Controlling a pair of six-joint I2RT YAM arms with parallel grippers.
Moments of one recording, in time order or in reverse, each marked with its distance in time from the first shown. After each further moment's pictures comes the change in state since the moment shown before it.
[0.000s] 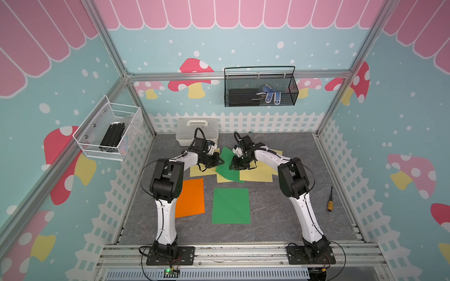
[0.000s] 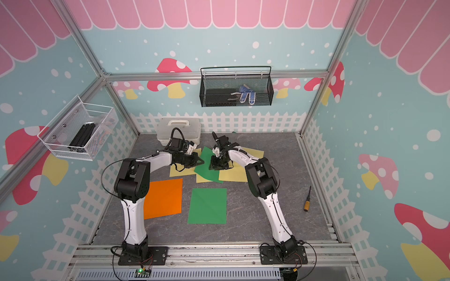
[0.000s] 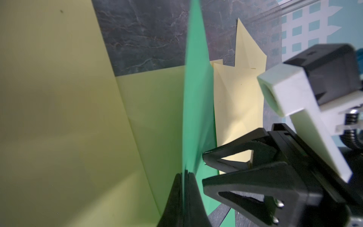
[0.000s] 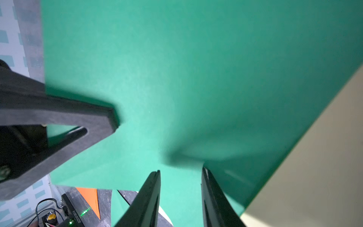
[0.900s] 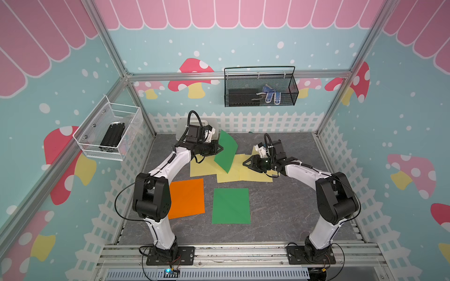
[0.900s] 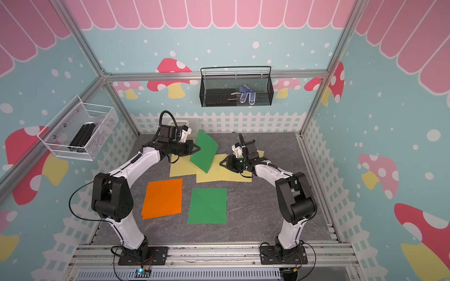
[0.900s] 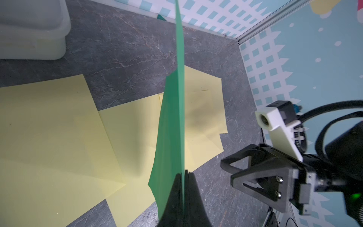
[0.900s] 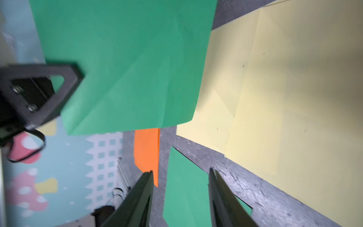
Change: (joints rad) left arm -0.035 -0.359 0.021 -0.122 -0.089 0.009; right arm -0.161 -0.607 -0.874 0.798 -0.235 0.412
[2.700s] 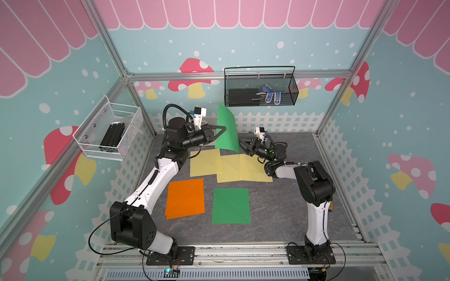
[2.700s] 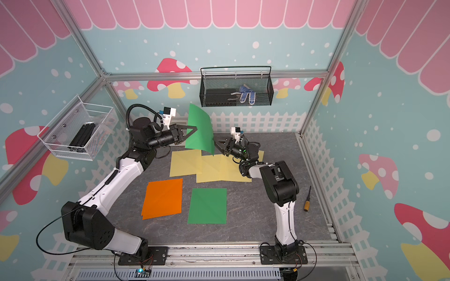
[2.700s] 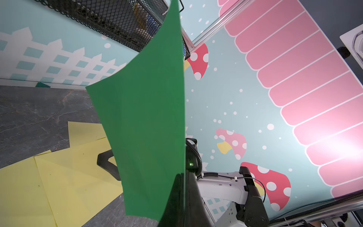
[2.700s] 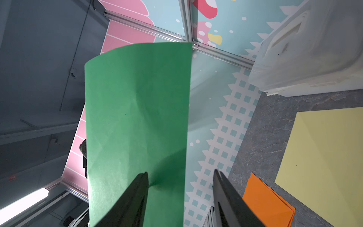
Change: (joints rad) left arm 0.010 -0.295 -0.145 0.546 0.279 -0.492; right arm 0.029 0.317 0.129 1.291 -0.099 0.811
